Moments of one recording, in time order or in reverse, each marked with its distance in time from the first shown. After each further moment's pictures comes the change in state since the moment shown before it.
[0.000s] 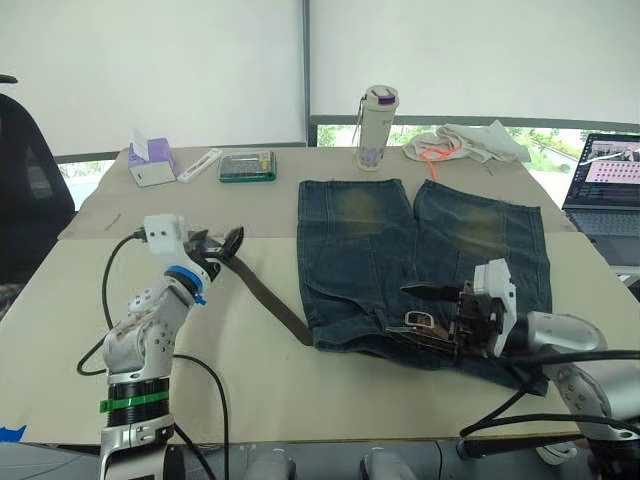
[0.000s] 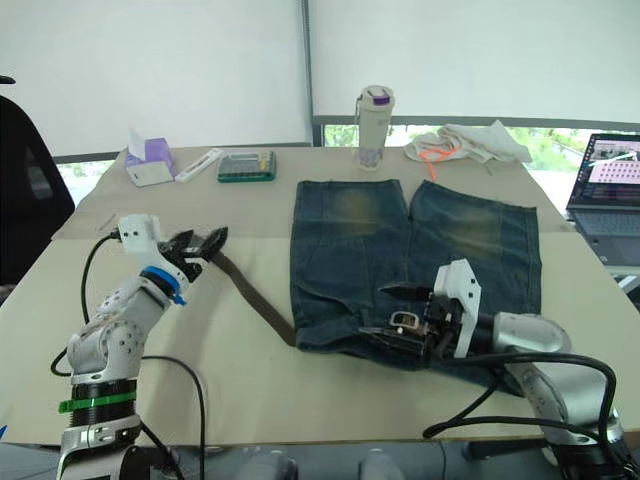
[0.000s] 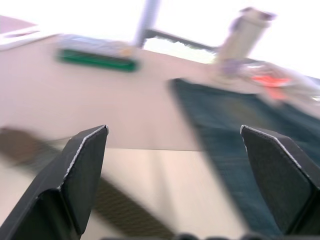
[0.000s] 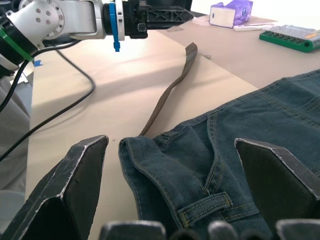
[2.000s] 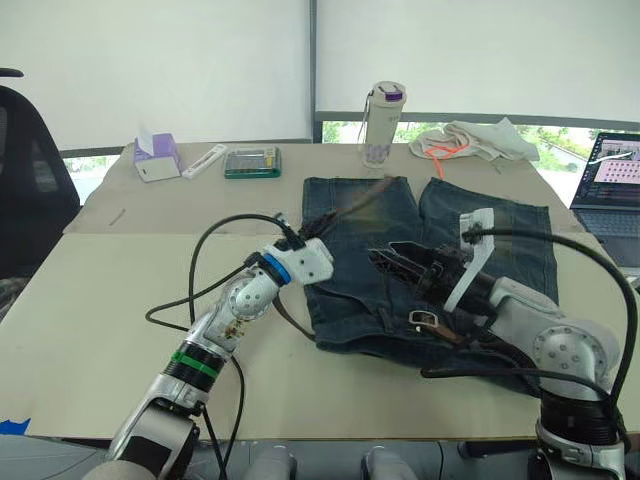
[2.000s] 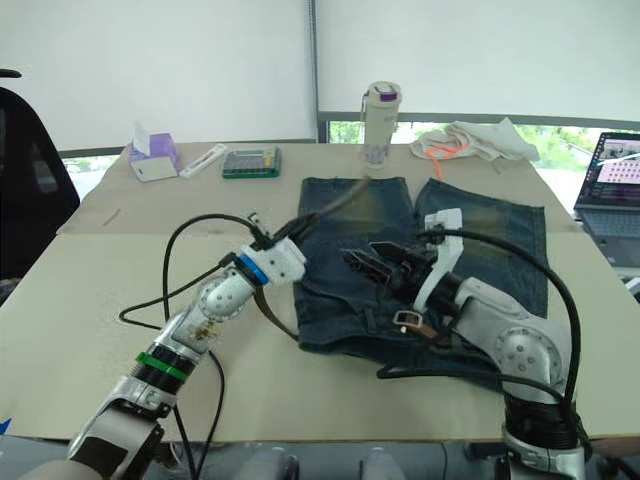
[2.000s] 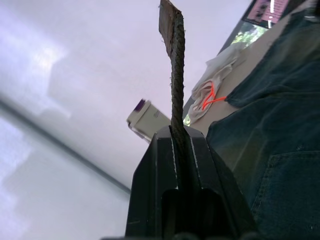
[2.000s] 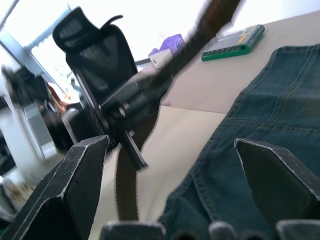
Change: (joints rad) left arm -0.178 0.085 -0.661 0.369 0.944 -1.192 0.029; right arm -0.305 0.287 -0.173 0.009 0.517 0.571 -0.763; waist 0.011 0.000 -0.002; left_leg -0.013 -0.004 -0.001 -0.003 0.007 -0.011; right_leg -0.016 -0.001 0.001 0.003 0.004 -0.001
